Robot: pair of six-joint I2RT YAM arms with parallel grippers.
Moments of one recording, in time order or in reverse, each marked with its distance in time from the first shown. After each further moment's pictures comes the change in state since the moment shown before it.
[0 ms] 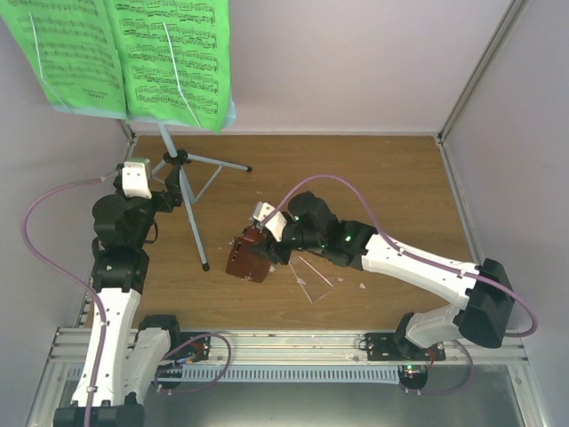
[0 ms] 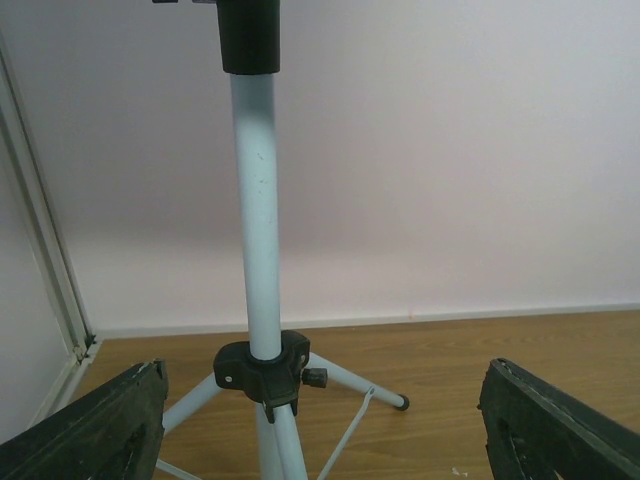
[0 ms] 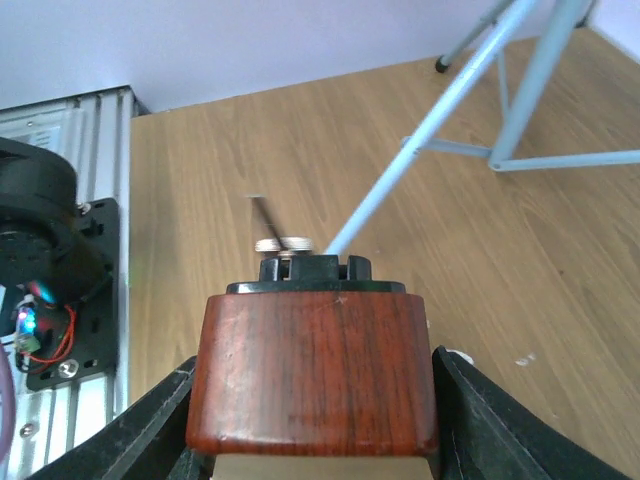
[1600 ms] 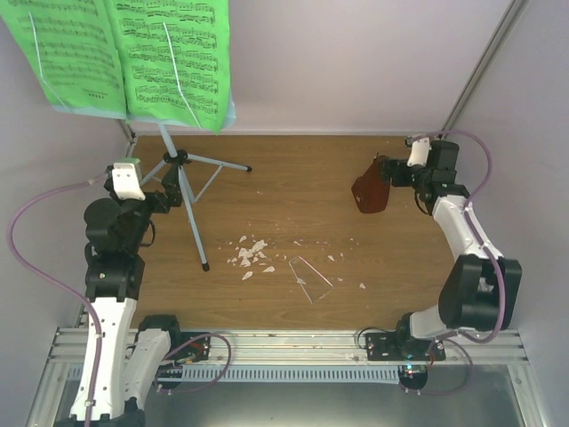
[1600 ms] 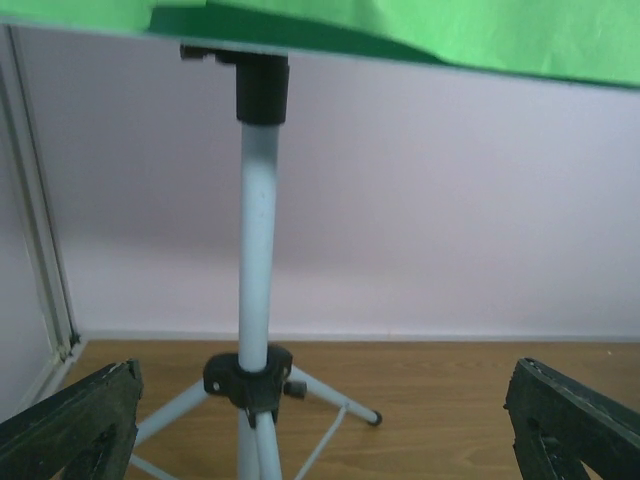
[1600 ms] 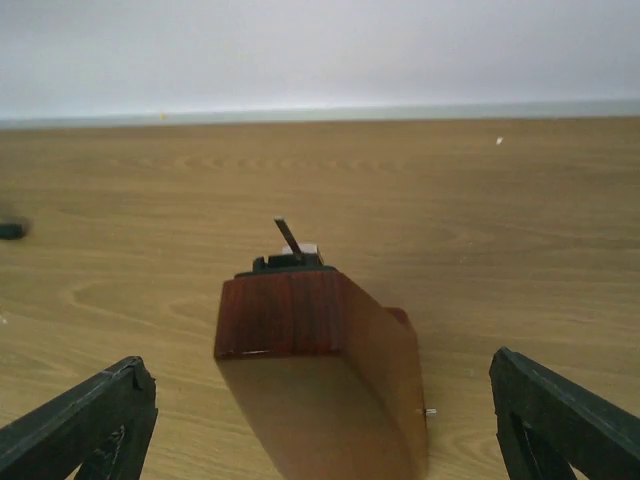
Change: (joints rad) left arm -0.003 -0.041 0.061 -0.100 -0.004 -0.090; right arm -1.070 0.052 -0.023 0.029 -0.066 0.143
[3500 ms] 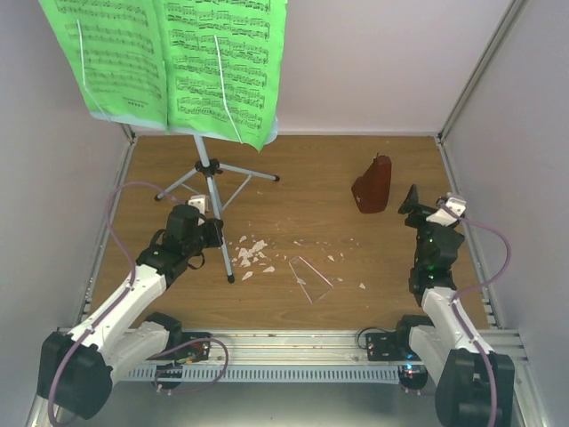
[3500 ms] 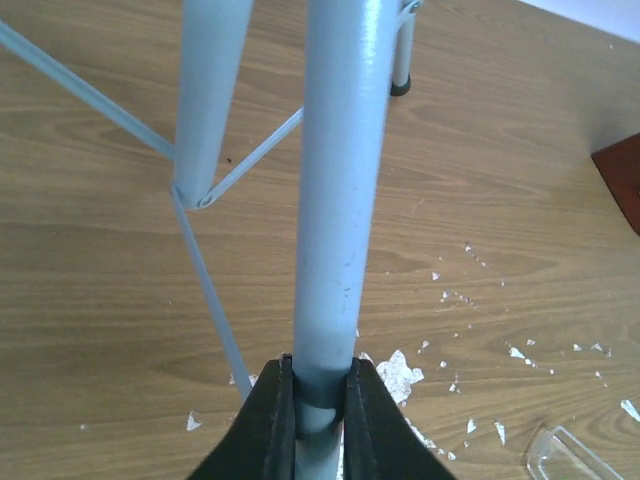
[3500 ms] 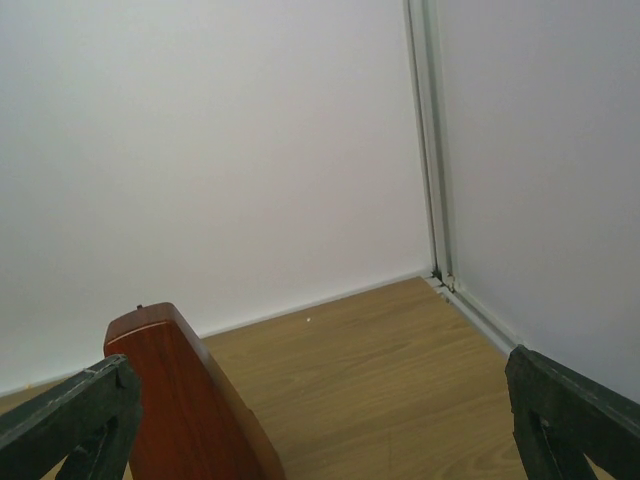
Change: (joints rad) left arm -0.390 0.270 -0.287 -0.065 -0.128 -0.341; right arm 0.008 -0.560 -0.829 0.889 0.463 0.173
